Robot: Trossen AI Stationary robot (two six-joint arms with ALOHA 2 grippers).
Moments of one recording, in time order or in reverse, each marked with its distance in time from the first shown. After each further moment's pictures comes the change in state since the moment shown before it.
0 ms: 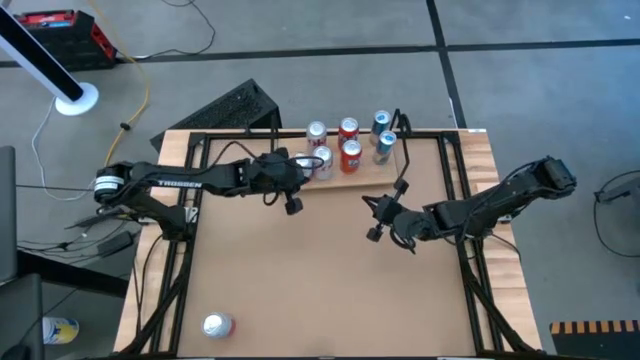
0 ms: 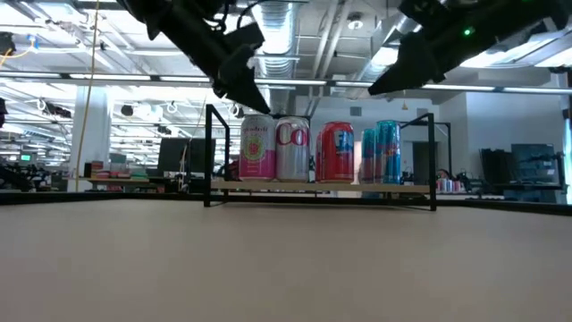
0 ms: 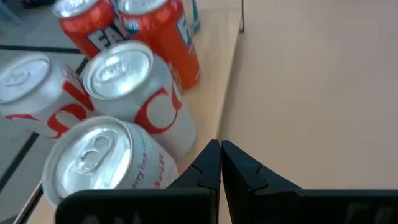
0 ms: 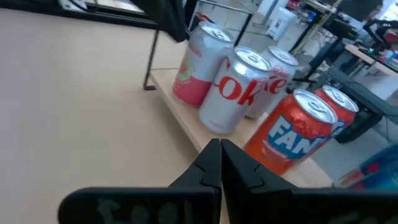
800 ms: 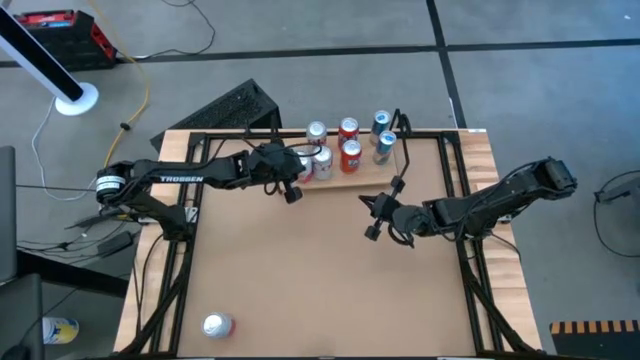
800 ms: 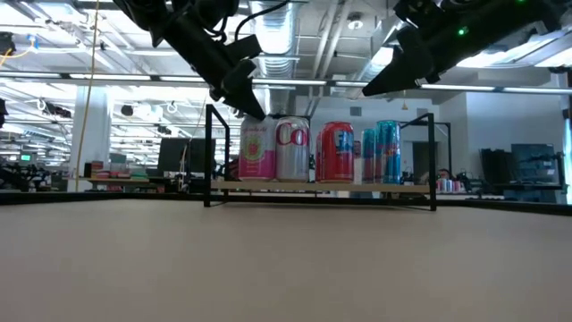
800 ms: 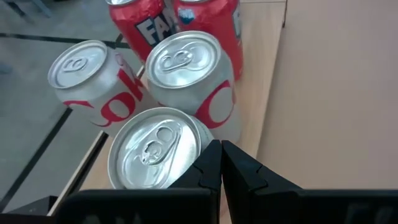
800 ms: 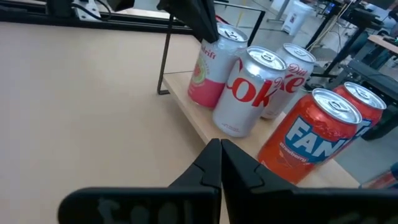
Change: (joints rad) left arm 0.096 0.005 0.001 0.006 -0.017 0.040; right arm -0.040 0.001 0.000 0.030 -0.098 0.029
